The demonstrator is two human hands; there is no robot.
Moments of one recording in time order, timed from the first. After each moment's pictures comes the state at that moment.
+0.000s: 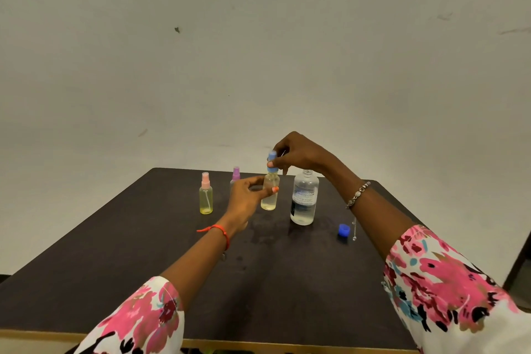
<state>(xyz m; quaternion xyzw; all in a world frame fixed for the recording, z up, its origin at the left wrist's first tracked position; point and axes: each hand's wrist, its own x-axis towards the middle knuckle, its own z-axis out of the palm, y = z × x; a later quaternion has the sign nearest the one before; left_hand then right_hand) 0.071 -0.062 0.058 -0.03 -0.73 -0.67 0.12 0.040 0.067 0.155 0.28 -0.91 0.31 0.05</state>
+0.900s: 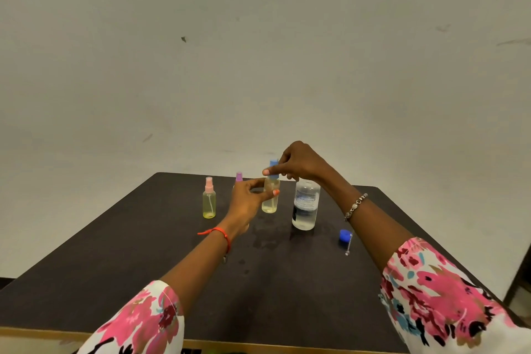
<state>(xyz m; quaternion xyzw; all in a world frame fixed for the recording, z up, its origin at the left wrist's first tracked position) 0.082 -0.065 0.065 -0.03 -0.72 -0.68 0.13 0.049 0.061 0.149 0.21 -0.92 0.30 0.08</state>
